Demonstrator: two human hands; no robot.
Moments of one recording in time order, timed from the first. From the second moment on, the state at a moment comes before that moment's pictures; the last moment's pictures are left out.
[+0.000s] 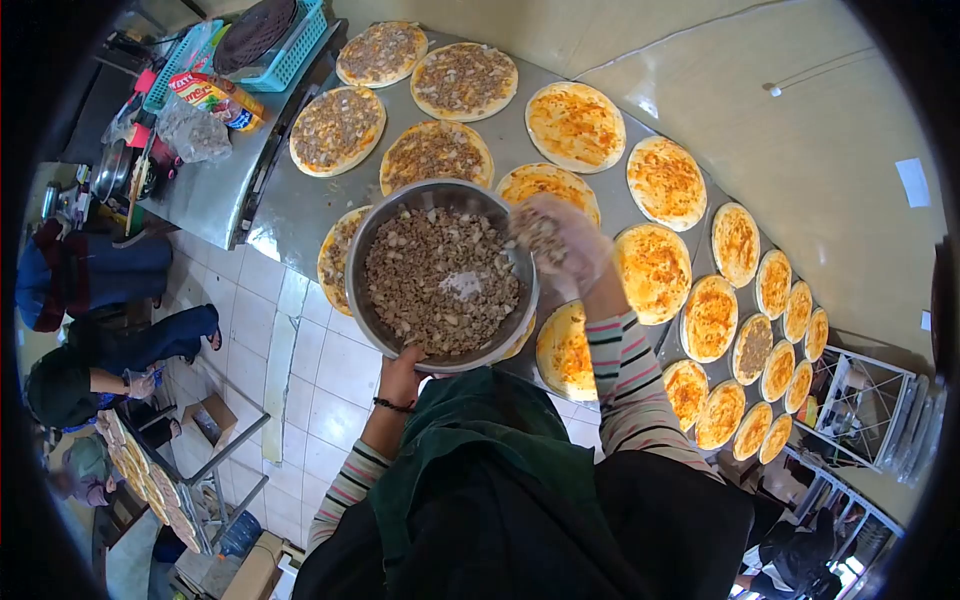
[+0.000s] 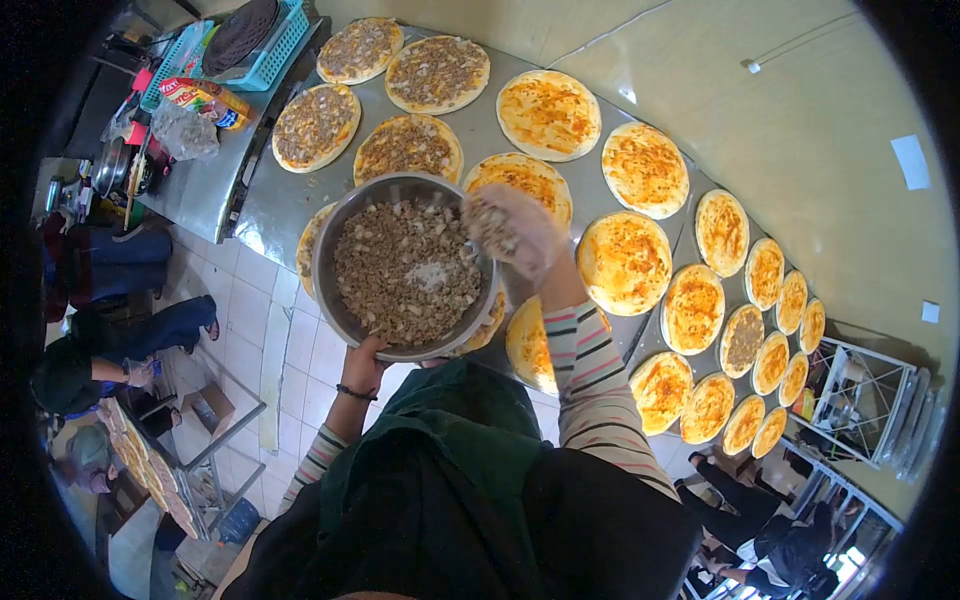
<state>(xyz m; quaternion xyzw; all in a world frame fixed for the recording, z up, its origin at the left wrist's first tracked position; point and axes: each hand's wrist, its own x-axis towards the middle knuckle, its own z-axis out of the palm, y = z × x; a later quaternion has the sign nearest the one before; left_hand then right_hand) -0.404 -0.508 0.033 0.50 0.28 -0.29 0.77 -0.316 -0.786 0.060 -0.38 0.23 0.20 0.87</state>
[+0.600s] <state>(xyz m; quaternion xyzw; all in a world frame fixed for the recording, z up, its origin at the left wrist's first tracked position) -0.434 -0.458 0.056 0.51 0.36 -0.23 0.75 -0.301 -0.852 -0.029 -0.98 0.06 0.06 0.15</state>
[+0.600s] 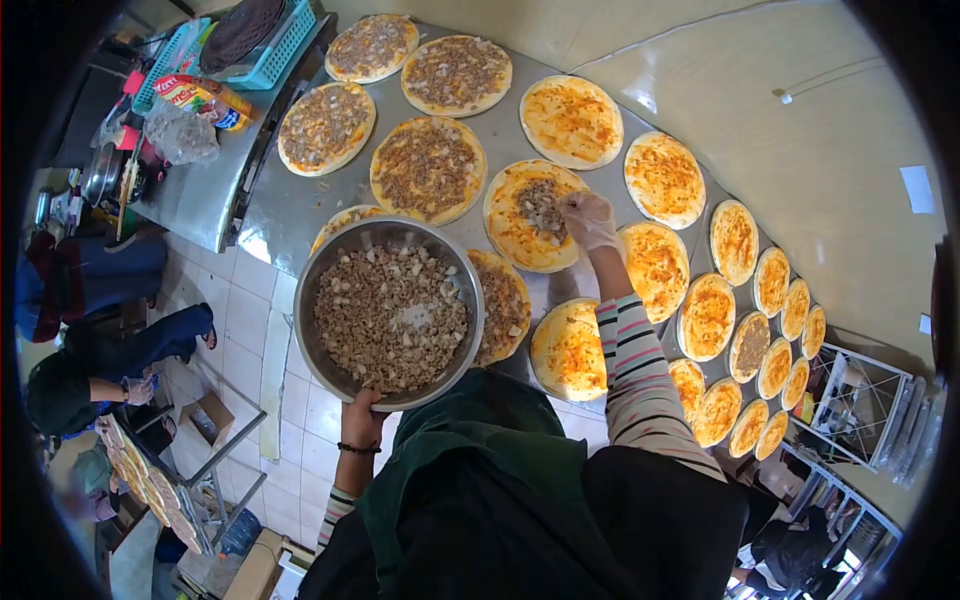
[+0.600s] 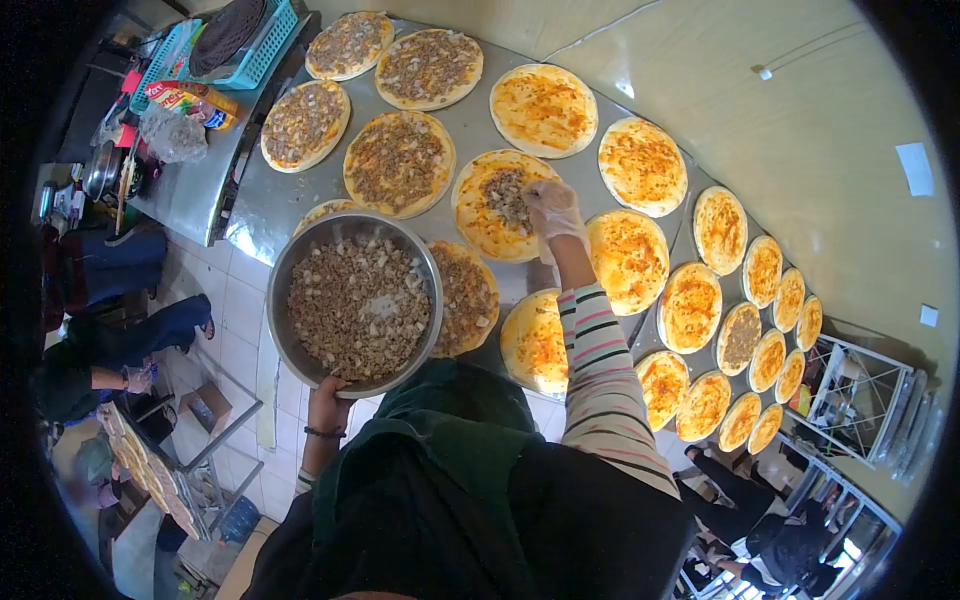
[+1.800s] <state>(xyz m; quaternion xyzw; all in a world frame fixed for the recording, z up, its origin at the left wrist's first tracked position) -0.440 -0.440 0.061 0.49 0.35 -0.23 0.76 -0.282 -0.806 -0.089 -1.00 0.01 0.00 0.08</state>
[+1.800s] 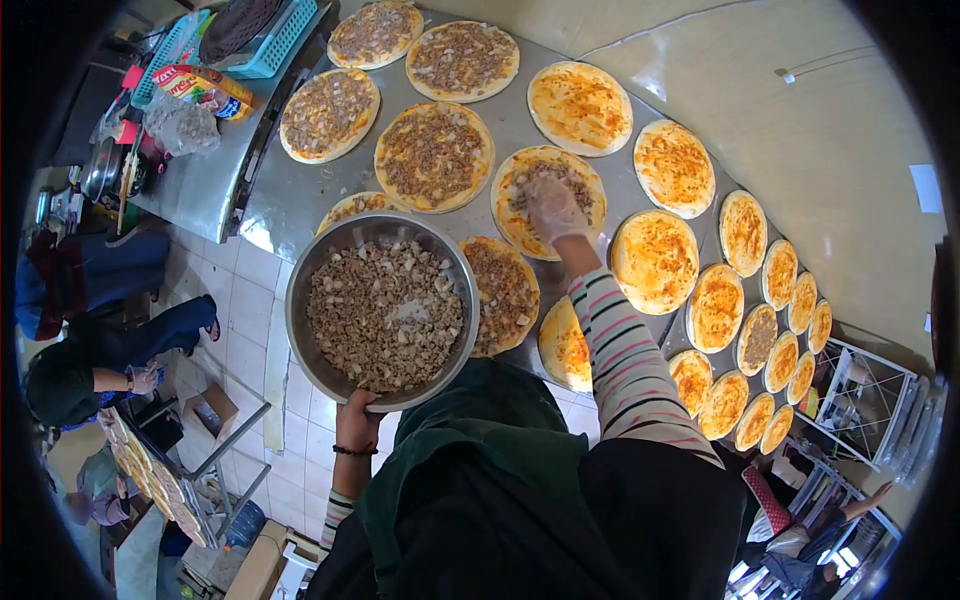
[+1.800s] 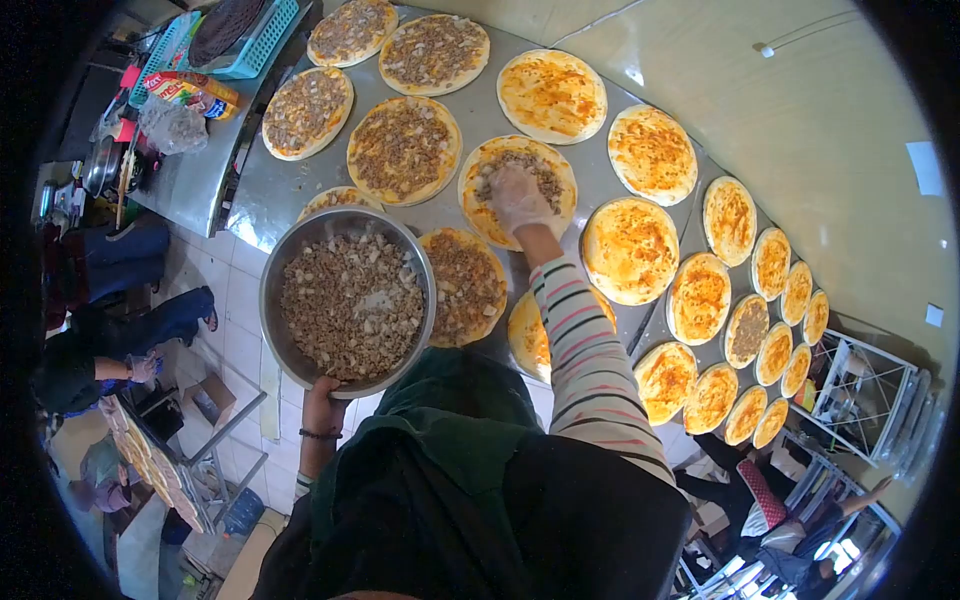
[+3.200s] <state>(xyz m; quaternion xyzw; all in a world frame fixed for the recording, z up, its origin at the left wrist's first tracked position) -0.449 -0.437 0.070 0.49 0.38 -0.23 0.75 -0.239 -0.808 -0.065 -0.98 0.04 0.05 0.20</state>
